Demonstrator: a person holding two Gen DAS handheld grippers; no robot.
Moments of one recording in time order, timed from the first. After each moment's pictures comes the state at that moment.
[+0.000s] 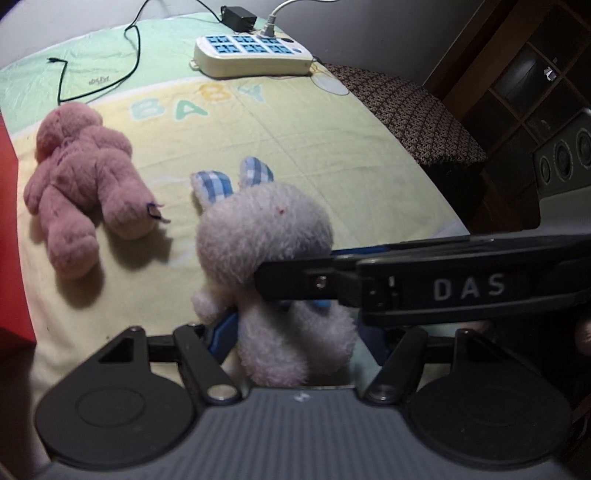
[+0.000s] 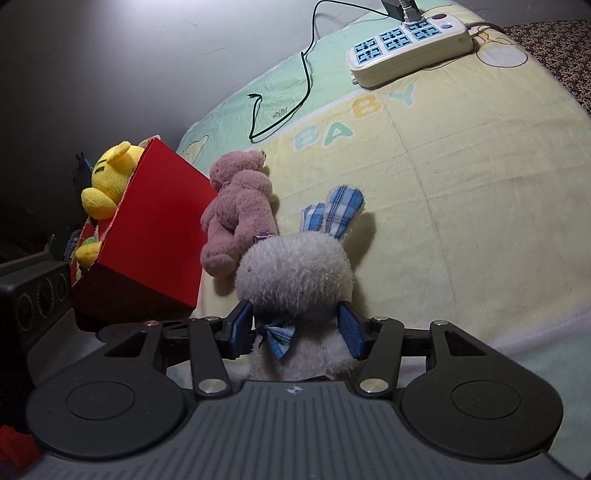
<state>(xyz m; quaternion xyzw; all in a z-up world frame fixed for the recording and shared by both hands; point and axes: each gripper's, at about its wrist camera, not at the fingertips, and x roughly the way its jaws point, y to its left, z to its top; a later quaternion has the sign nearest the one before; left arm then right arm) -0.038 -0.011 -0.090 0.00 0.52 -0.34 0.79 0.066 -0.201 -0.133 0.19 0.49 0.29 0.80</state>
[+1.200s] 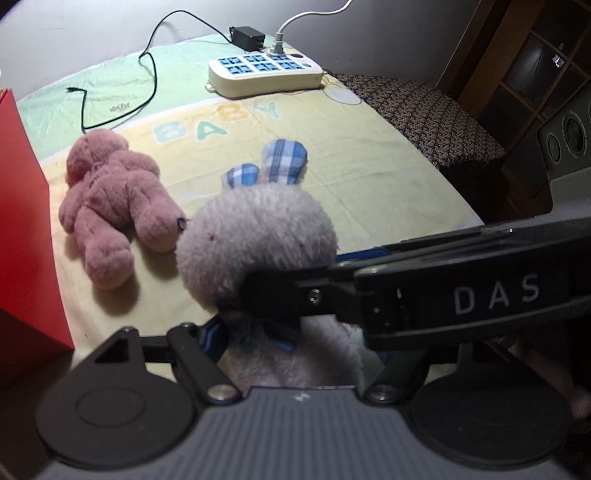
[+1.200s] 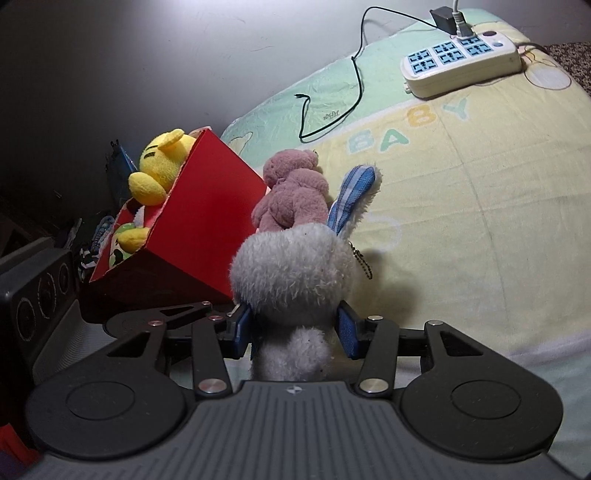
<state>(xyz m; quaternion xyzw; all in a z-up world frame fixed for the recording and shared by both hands) -0.051 -0.007 -0.077 0.04 0.48 -0.32 0.82 0.050 -0.177 -0.114 0.18 0.46 0.35 0.80</state>
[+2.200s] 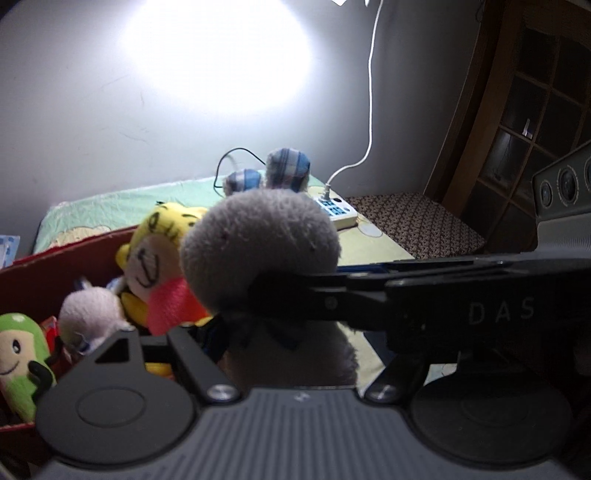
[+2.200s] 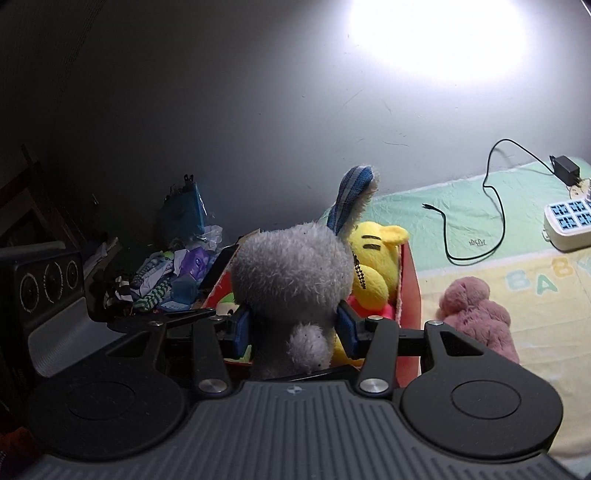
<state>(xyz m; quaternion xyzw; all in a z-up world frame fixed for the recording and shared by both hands) -0.064 0.188 0.042 -0.01 0.32 -0.34 0.89 -0.006 0.001 0.009 0.13 0.30 0.38 0.87</state>
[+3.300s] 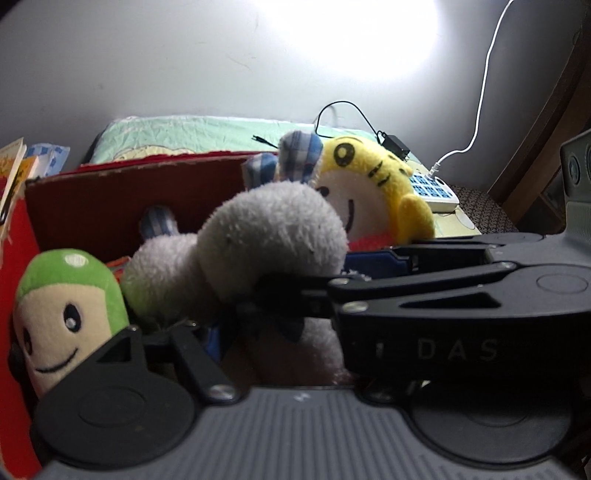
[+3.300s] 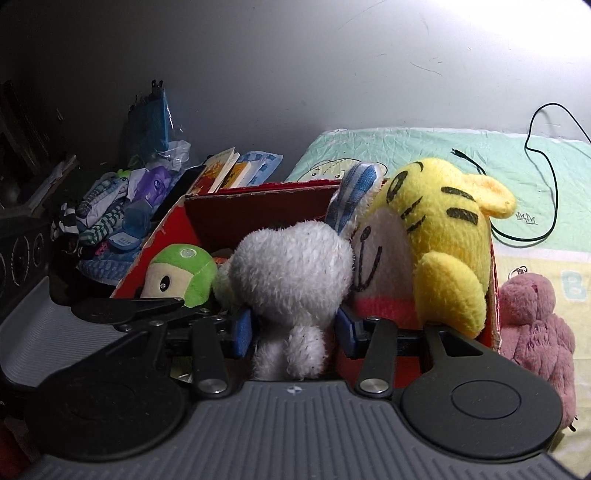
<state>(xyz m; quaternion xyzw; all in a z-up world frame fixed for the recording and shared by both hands) 0.034 0.275 -0.037 -0.06 0.41 -0.26 0.87 0.068 0.120 -0.040 0.01 0.40 0.36 0.84</state>
